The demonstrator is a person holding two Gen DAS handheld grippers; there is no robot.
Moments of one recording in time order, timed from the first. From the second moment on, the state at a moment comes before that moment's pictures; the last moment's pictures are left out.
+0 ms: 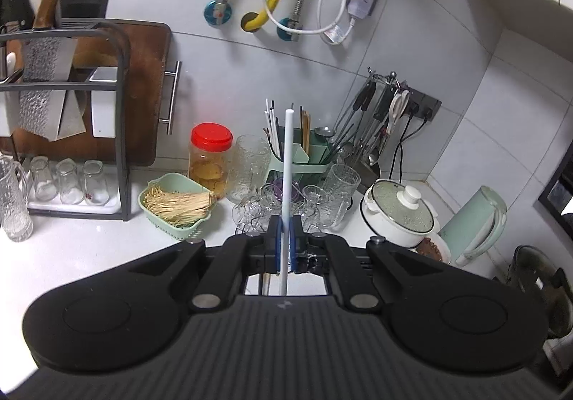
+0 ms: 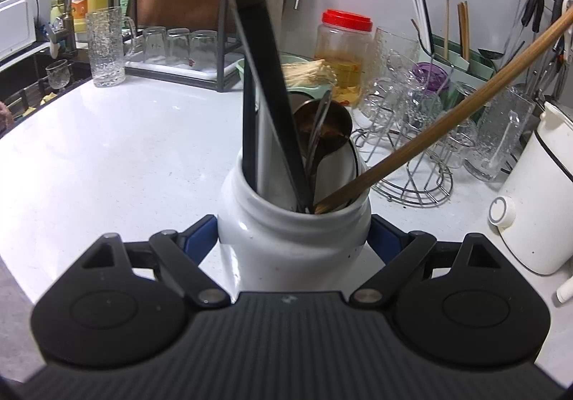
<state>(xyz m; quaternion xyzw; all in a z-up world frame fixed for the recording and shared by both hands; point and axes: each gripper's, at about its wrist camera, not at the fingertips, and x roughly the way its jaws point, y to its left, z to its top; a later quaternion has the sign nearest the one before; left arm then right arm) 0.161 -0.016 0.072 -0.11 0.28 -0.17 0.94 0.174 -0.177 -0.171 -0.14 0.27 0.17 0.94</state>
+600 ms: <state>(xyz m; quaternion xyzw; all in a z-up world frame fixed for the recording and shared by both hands) 0.209 -0.028 -0.011 -0.08 0.37 -0.18 0.91 0.183 -0.163 -0.172 -0.15 0.26 0.20 0.93</state>
